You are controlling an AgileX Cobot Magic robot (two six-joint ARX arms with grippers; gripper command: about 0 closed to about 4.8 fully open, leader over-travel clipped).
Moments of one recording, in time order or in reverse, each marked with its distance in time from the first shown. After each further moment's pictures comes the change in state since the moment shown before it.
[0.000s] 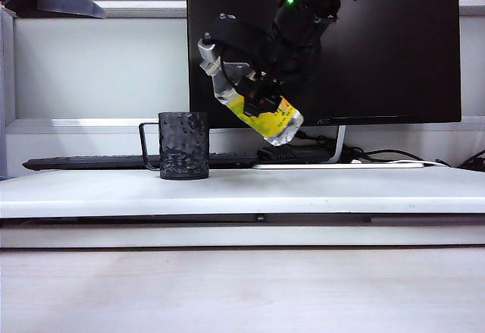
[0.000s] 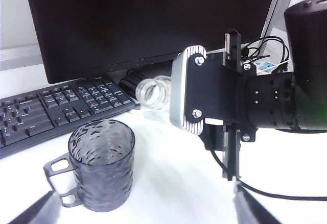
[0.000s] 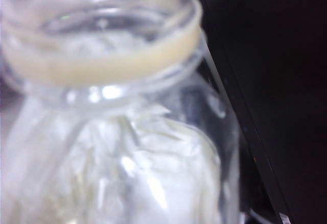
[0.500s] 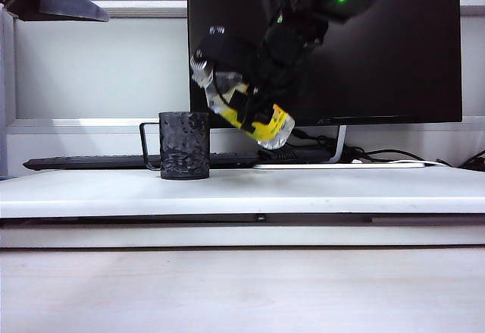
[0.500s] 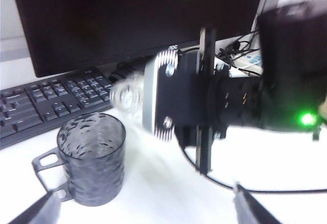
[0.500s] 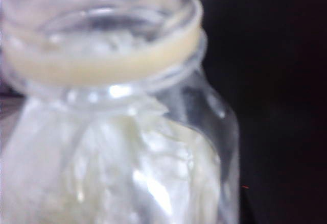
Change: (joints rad) left arm 0.000 0.000 0.000 -0.021 0.037 0.000; right arm 0.008 0.072 0.000 0.140 0.019 -0.095
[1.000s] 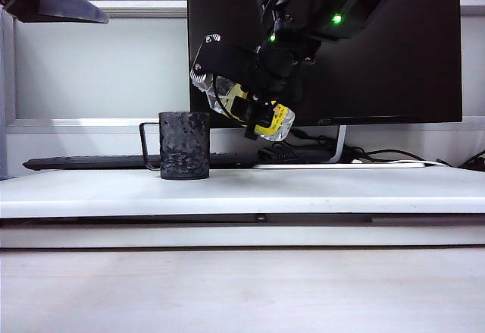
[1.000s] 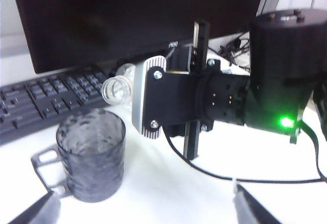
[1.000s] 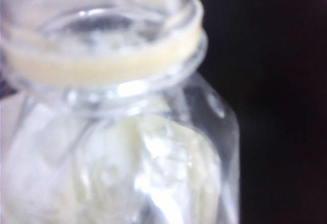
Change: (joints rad) left arm 0.000 0.000 0.000 -0.013 0.000 0.000; right arm -0.003 0.055 0.001 0.162 0.060 -0.148
